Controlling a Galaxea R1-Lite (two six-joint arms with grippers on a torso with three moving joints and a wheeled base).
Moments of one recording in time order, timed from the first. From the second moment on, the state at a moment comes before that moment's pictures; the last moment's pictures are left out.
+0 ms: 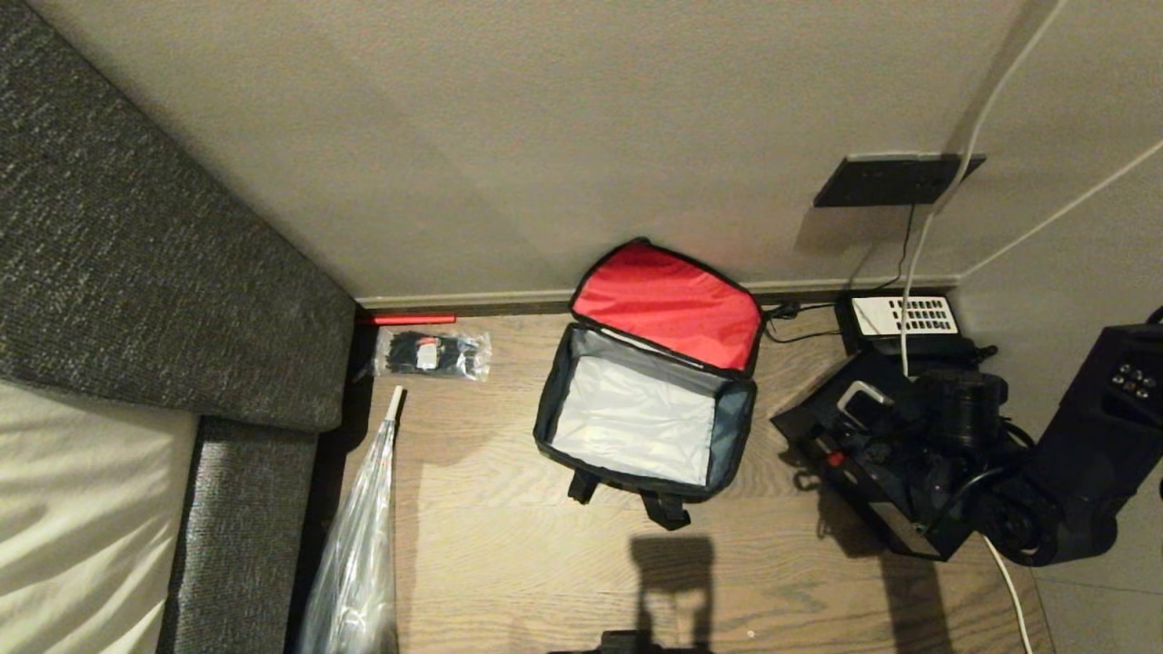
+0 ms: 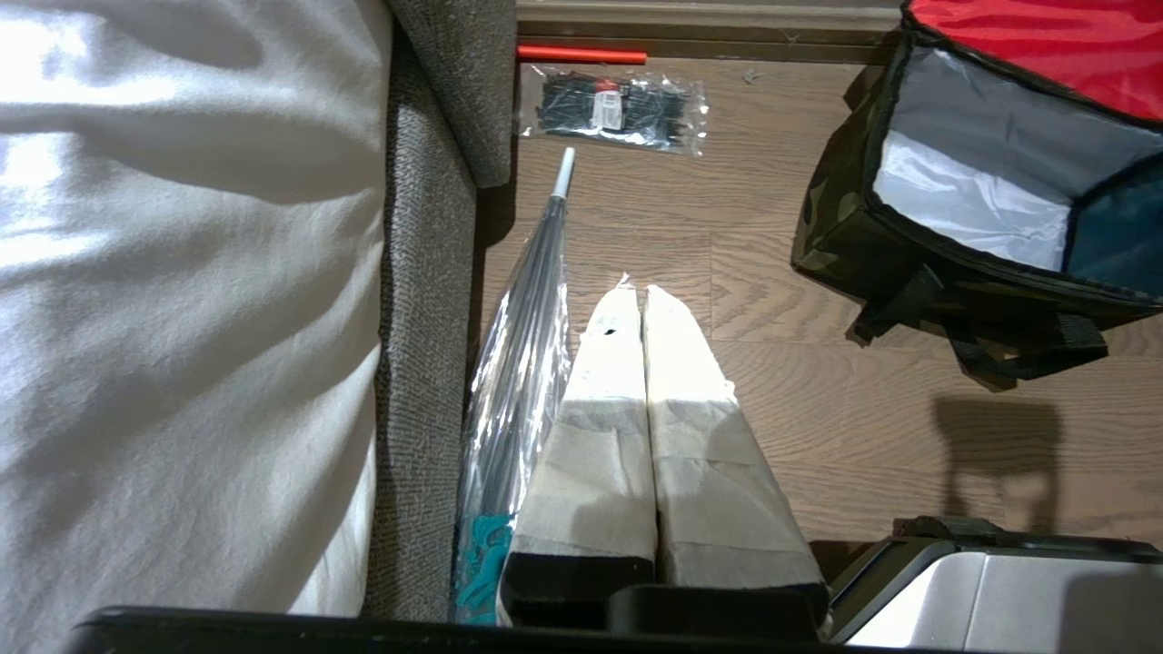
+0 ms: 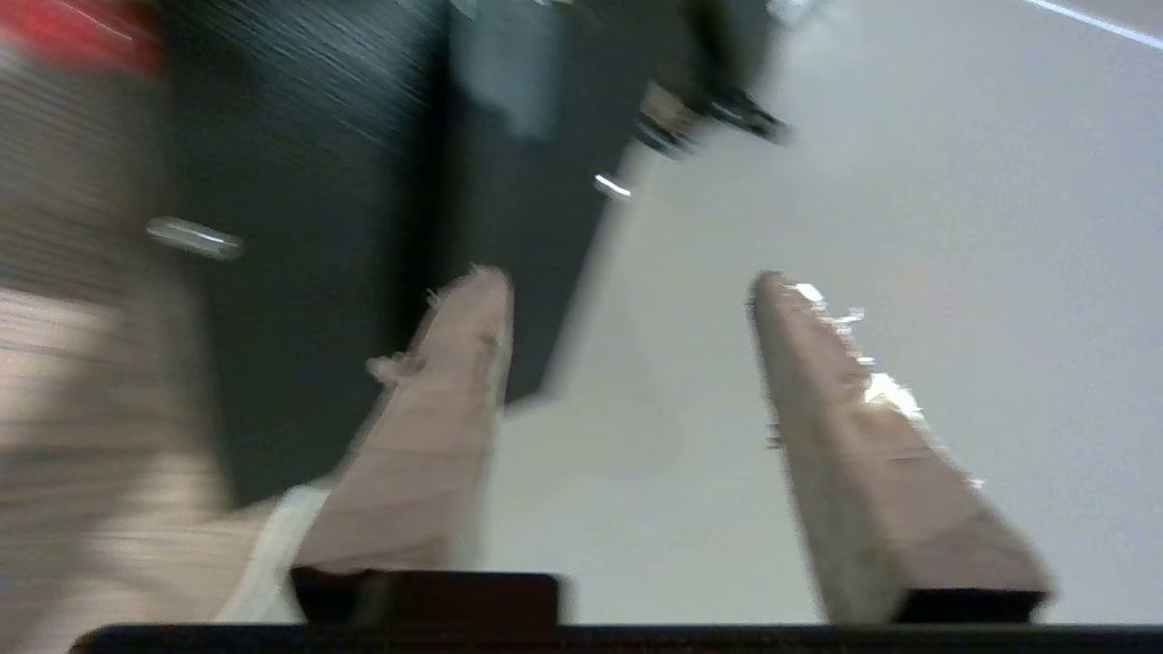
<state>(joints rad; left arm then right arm) 0.00 0.00 0.00 0.00 0.01 -0.01 0.08 2.18 -0.63 -1.16 -0.60 -1.05</state>
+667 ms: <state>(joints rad) 0.00 0.00 0.00 0.00 0.01 -0.01 0.04 2.35 -0.66 -1.37 -0.87 -1.14</state>
